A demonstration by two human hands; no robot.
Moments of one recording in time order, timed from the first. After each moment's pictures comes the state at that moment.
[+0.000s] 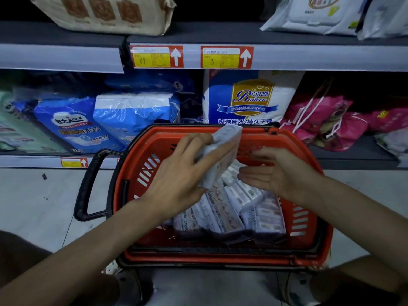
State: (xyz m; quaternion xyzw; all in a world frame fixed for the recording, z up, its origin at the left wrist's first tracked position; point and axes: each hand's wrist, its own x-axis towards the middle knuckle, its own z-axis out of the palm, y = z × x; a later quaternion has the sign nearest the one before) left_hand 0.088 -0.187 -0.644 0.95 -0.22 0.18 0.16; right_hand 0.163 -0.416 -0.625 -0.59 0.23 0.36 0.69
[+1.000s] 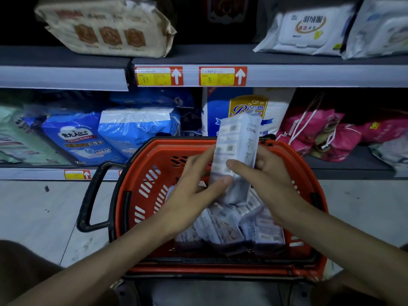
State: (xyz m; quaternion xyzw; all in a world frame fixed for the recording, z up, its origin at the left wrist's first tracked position) left_hand 0.068 -0.214 -0.630 0.78 -0.02 -0.03 0.63; right_hand 0.128 -0.390 -0.605 -0.71 -0.04 0.15 0.68
